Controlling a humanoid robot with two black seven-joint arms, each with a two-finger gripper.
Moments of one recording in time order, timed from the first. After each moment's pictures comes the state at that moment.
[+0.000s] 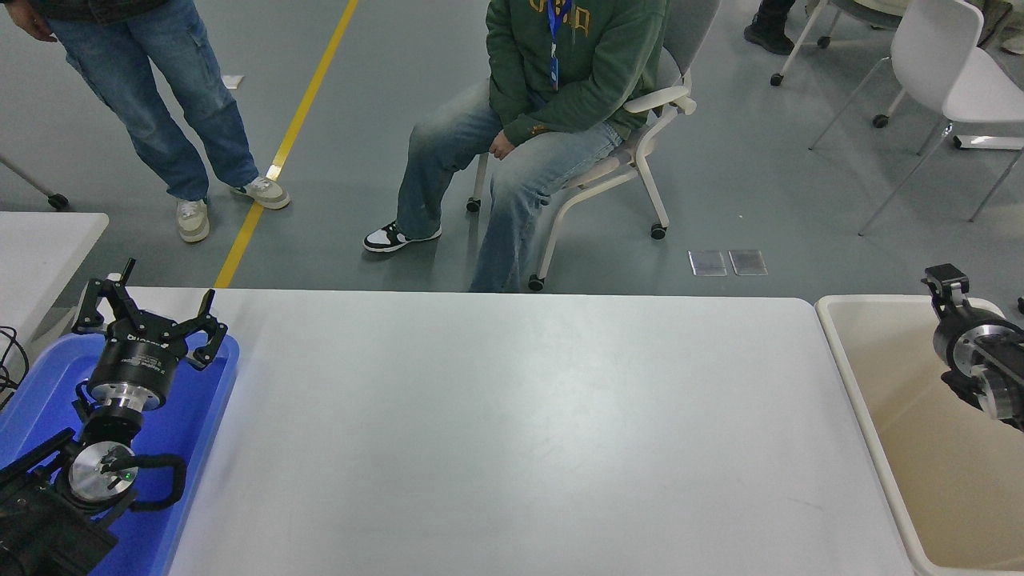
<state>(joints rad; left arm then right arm) -0.46 0.45 -0.83 -0.52 -0.19 -0.62 -0.53 0.84 -0.51 0.31 0.42 -0.35 -0.15 0.02</state>
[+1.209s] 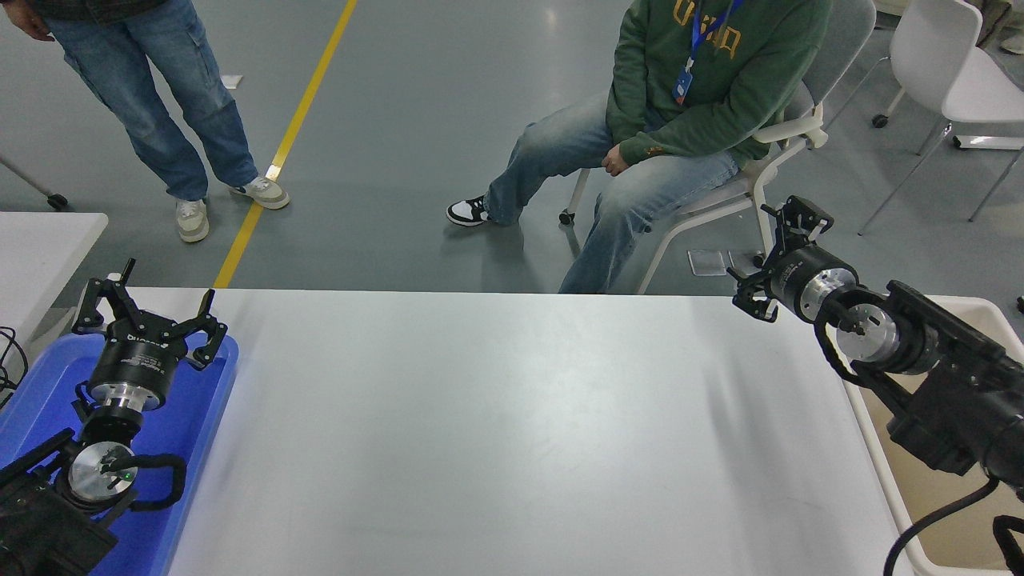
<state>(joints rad) -0.46 0.45 -0.83 -0.52 -0.19 -0.62 -0.53 0.80 -0.33 0.67 0.72 0.02 -0.04 0.03</state>
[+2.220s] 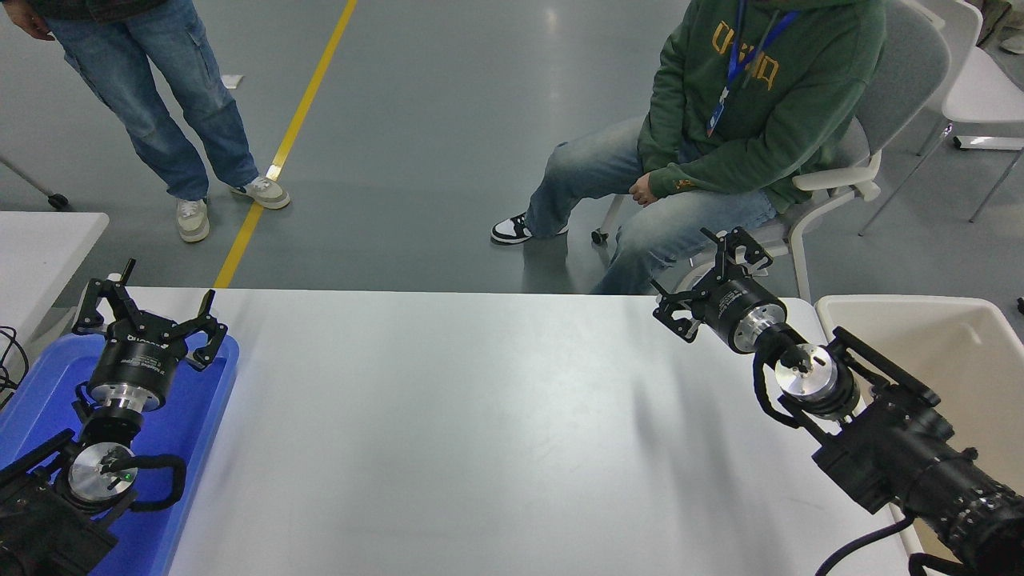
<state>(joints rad) -0.46 0.45 -0.83 -0.52 -0.19 -0.62 -0.53 0.70 -0.18 0.81 0.70 0.09 0.08 0.09</state>
